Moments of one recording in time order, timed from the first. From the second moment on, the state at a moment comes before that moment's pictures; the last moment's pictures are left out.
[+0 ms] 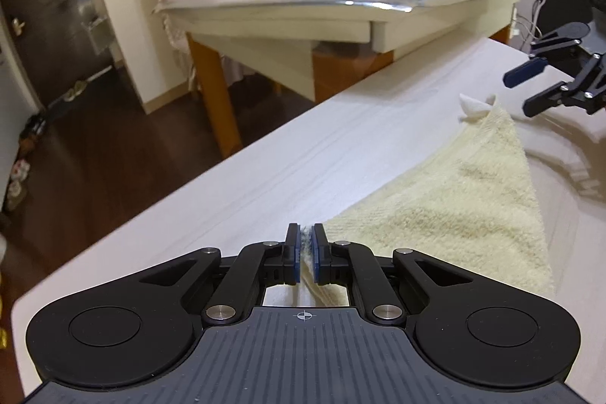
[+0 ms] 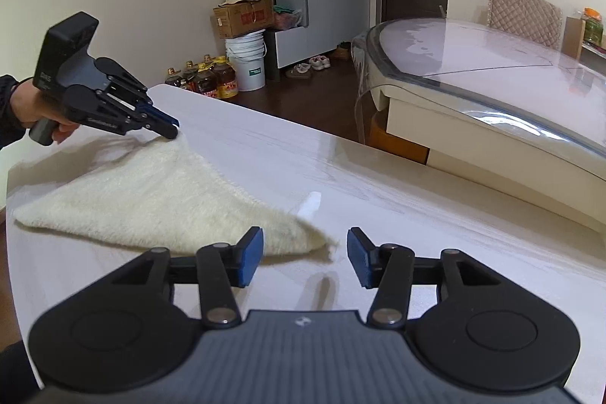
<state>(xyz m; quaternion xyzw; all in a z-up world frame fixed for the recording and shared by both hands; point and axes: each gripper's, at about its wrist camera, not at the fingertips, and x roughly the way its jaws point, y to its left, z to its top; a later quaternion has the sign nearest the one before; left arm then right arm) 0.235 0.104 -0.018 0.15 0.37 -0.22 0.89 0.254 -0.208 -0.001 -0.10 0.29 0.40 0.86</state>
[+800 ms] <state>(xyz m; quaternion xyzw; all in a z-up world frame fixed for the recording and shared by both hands) 0.244 0.108 -0.019 0.15 0.38 -0.23 0.88 0.307 -0.190 0.002 -0.22 0.31 0.56 0.74</state>
